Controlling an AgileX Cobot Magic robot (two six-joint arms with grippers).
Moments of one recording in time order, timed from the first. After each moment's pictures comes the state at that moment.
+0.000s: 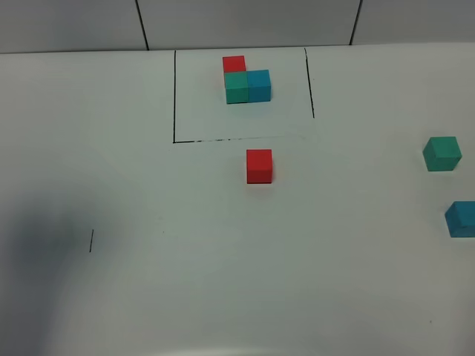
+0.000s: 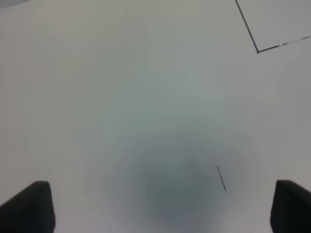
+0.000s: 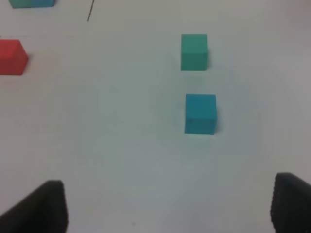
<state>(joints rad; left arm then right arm) -0.09 0.96 -1.13 0.06 1.01 0.14 -0.03 0.05 -0.50 0.10 1.06 -0.05</state>
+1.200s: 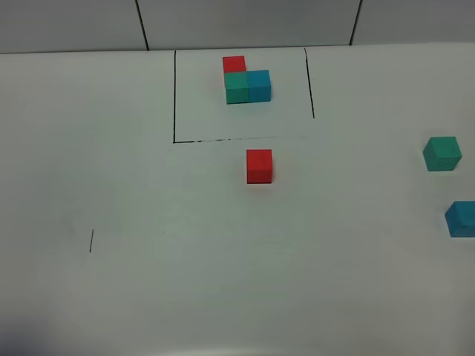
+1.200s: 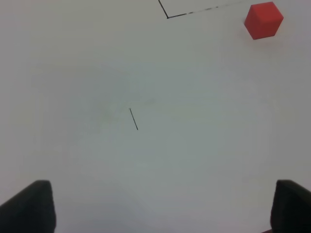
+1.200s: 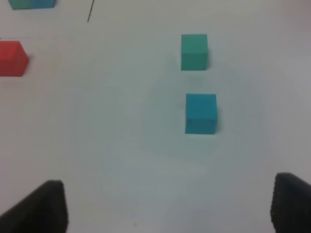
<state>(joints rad) -0.09 0.17 -0.54 -0.16 1.02 0.16 -0.03 0.05 -0.50 0.10 1.06 -0.05</state>
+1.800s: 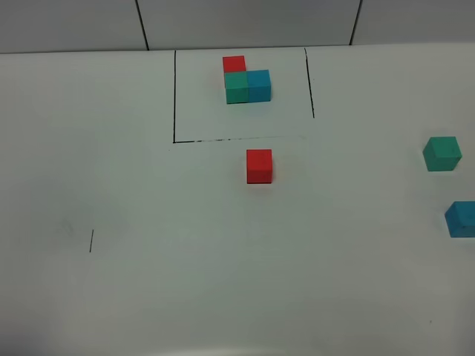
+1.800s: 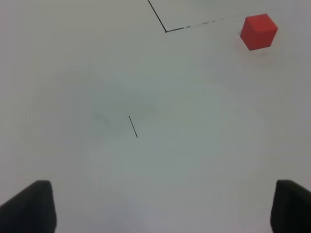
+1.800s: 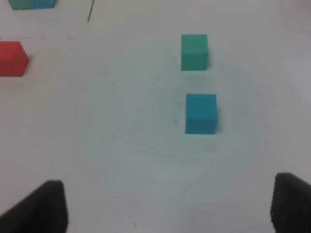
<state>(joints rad) -0.09 0.02 -0.50 -0.17 1.04 0.16 -0.03 0.05 -0.50 0.10 1.06 -0.04</state>
